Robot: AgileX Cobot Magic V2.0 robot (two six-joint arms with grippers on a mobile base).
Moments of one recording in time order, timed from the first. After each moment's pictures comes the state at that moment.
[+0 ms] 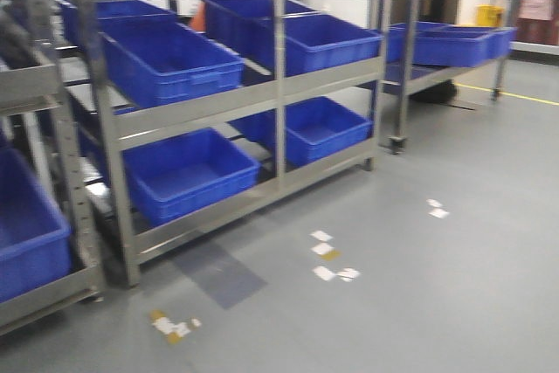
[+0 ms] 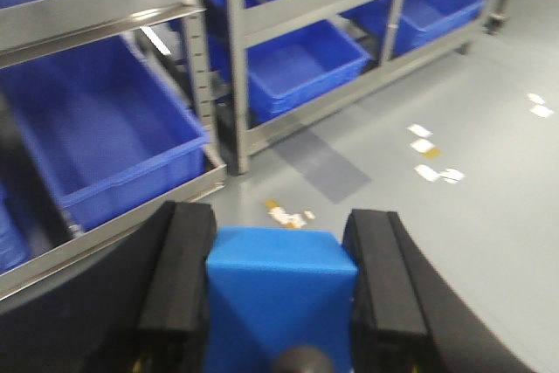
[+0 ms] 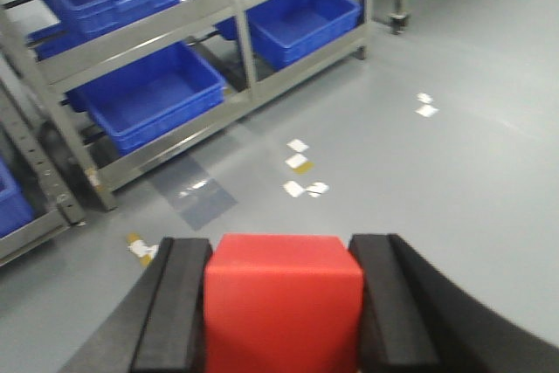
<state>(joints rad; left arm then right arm) -0.16 0.53 -0.50 0.32 0.44 -0.42 0.11 0.76 -0.69 0.00 0.32 0.16</state>
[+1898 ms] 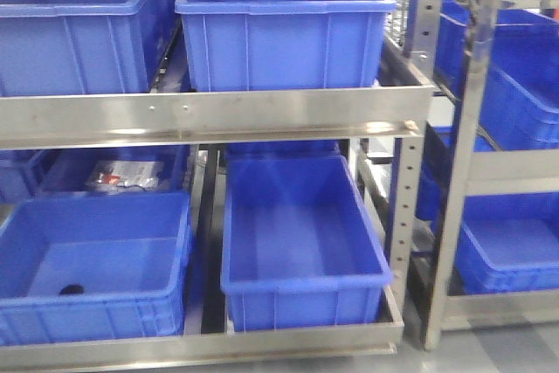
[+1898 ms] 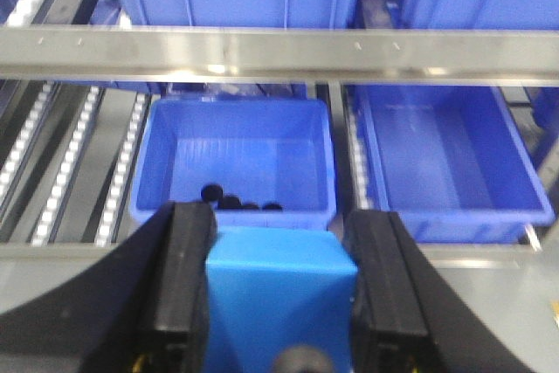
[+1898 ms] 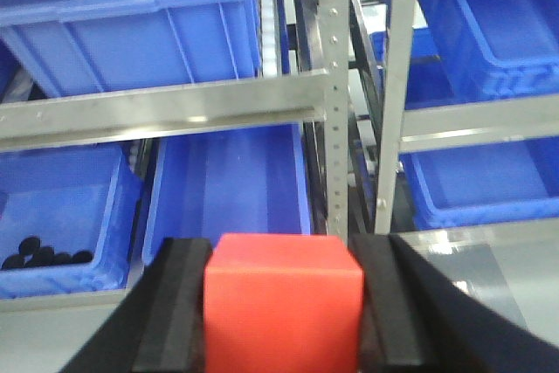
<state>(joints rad) -0.16 0.53 -0.50 0.32 0.44 -0.42 0.11 0.76 -0.69 0.00 0.32 0.16</state>
